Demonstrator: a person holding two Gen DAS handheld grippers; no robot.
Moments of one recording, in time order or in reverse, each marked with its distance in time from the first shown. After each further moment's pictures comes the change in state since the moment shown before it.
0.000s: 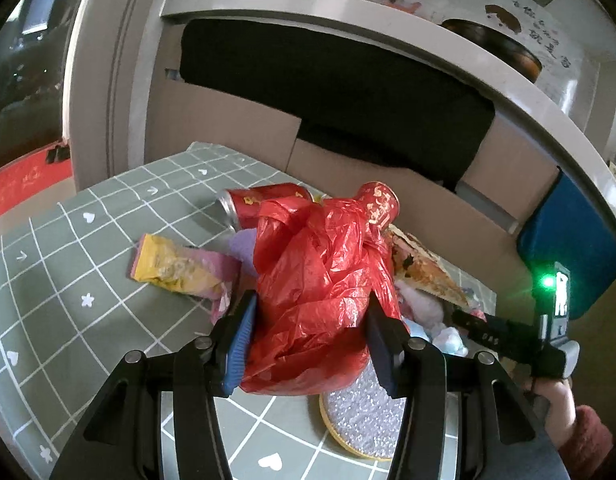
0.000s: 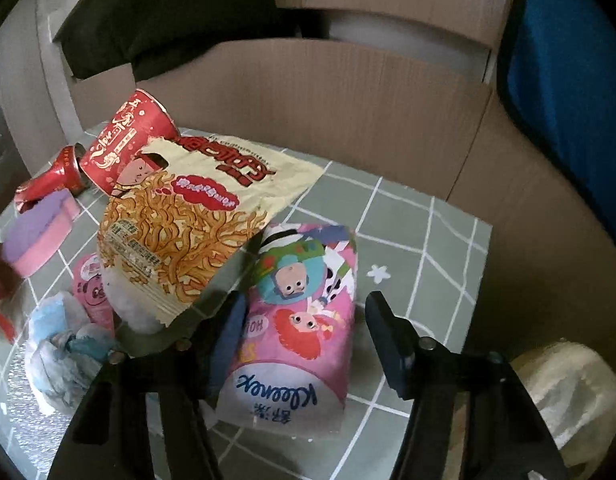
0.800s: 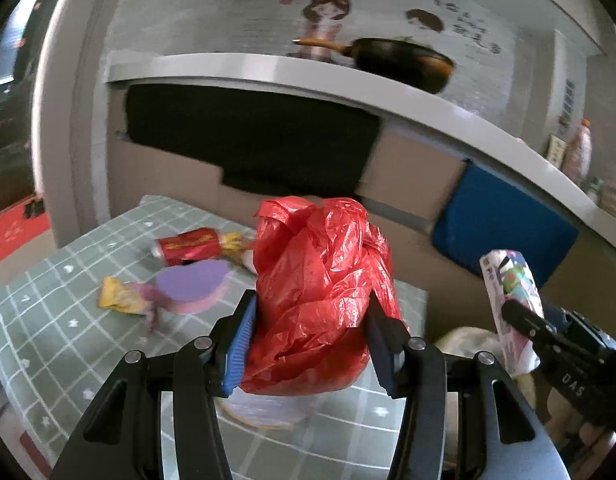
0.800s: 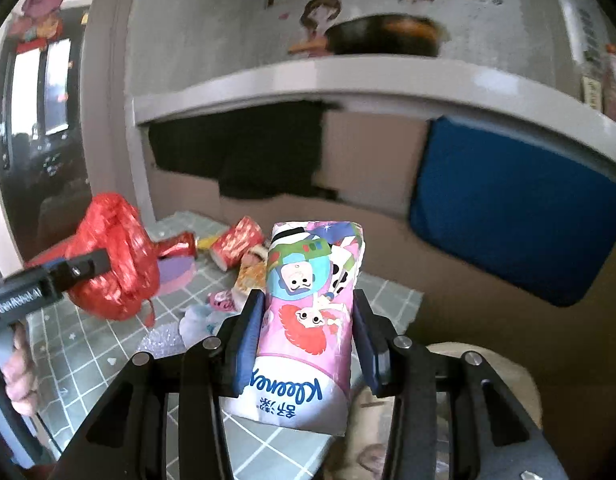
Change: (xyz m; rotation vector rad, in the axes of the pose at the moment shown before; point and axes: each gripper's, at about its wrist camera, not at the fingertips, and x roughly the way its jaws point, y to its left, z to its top) left arm -0.081 -0.113 -0.005 0.157 -0.093 -0.108; right arm -0.232 -0.008 -0.064 -0.060 -0.422 0.066
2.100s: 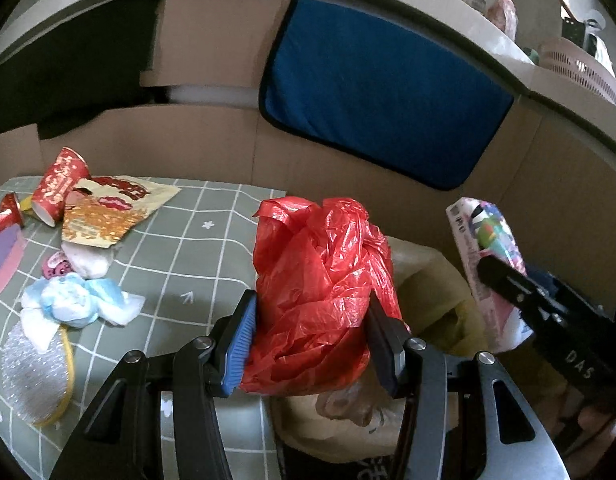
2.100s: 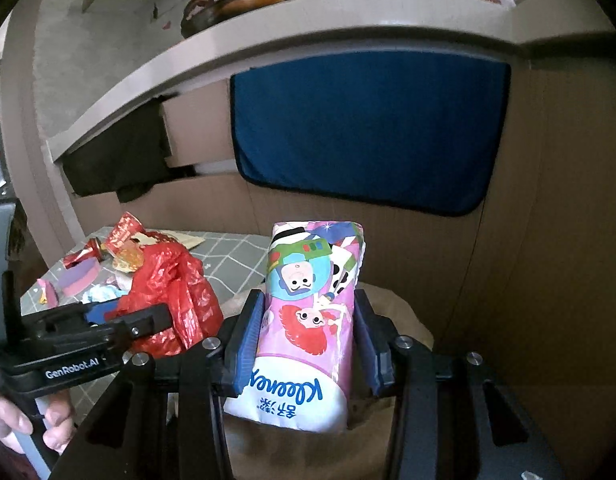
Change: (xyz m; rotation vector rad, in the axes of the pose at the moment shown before) left arm 0.120 -0.178 -0.071 0.208 0.312 -0.270; right arm -0.020 -0.160 -0.080 0.244 0.063 -0.172
